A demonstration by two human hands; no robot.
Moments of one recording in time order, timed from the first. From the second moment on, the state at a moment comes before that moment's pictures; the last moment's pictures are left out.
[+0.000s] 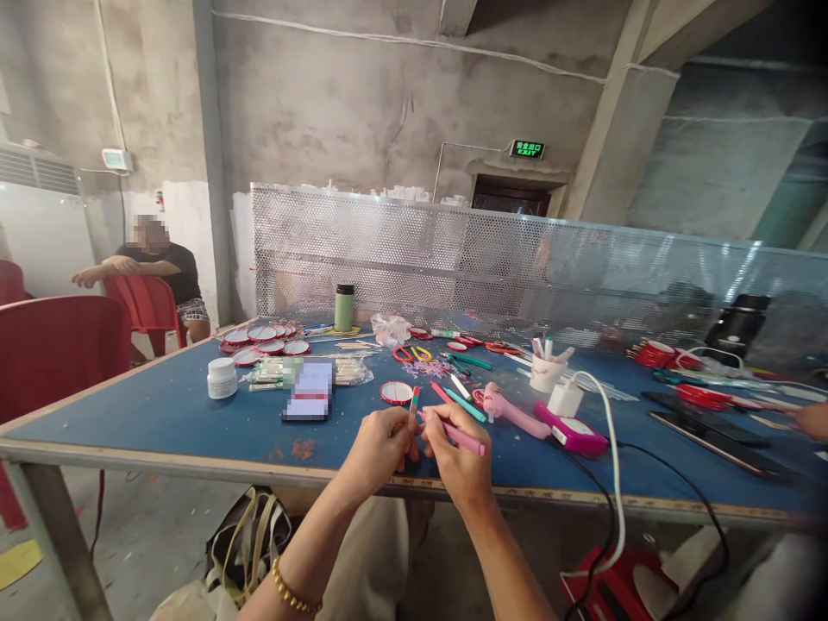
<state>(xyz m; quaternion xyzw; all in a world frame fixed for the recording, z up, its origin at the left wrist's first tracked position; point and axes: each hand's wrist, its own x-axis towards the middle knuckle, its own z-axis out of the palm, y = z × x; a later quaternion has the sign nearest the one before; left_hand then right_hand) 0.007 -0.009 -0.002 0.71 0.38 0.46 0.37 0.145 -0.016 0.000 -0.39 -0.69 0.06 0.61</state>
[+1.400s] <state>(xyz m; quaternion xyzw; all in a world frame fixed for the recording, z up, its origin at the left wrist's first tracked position) 0.006 -0.011 0.001 0.71 0.38 0.47 0.36 0.145 -0.016 -0.001 -0.36 -0.72 0.02 0.60</state>
